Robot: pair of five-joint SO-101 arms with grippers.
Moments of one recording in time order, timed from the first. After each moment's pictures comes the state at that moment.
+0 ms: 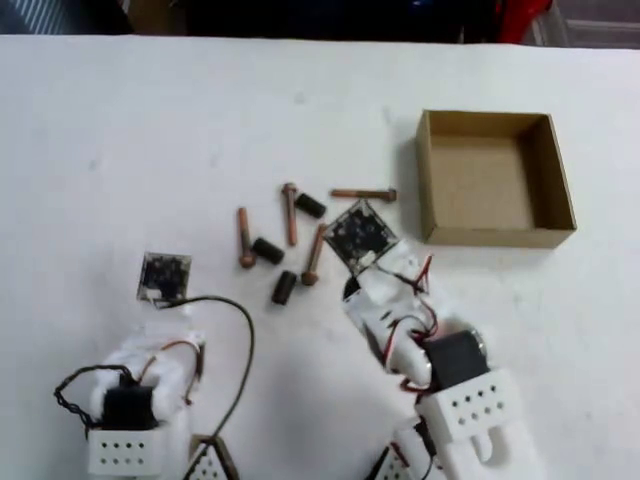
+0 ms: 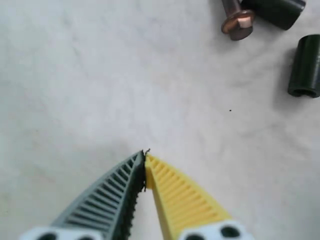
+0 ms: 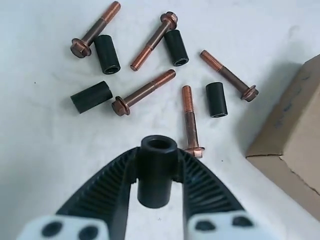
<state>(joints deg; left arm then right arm) -6.6 -104.0 97.1 75.0 -1.5 -24.5 -64.7 60.7 60.8 22.7</state>
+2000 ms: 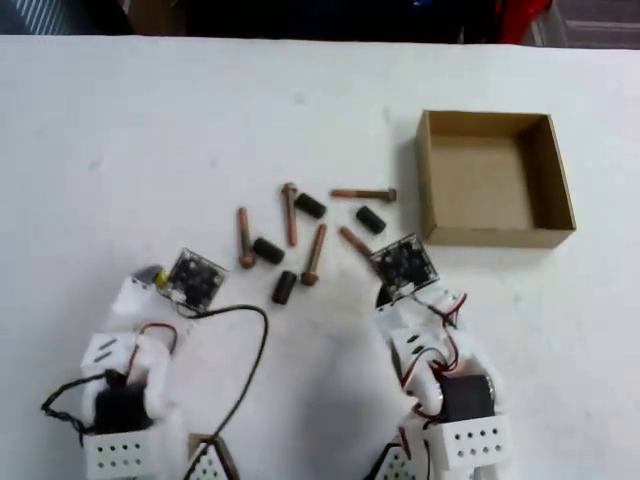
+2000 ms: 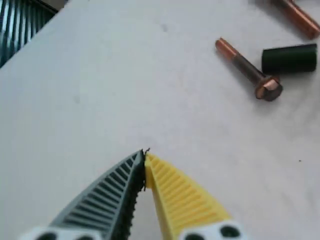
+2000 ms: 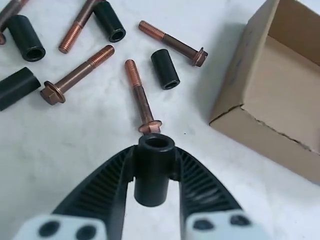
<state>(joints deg) -12.5 -103.9 93.2 55.6 -36.4 -11.3 -88.0 83.7 53.2 22.8</state>
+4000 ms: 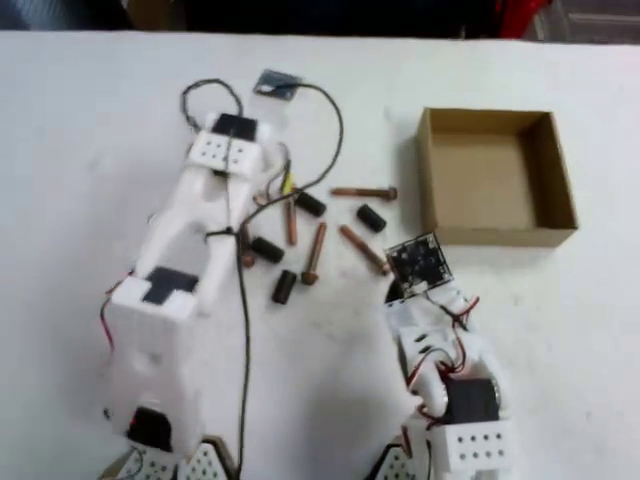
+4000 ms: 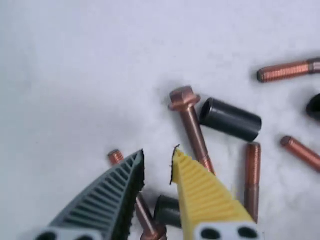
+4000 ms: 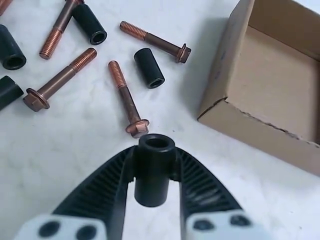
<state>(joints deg) 9.3 37.8 -26.7 76.4 3.4 -8.5 -88.0 83.7 52.5 21.5</state>
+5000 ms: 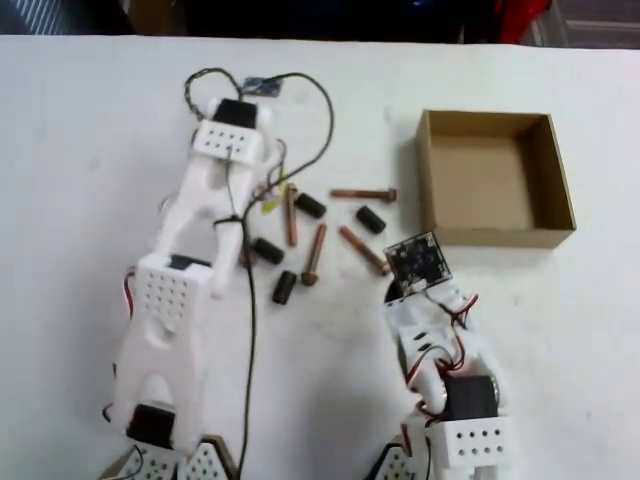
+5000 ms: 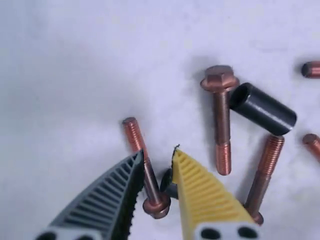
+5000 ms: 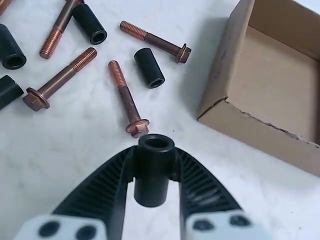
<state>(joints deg) 6.5 51.0 -49.7 97.8 11.3 -8.6 -88.0 83.7 52.6 21.5</state>
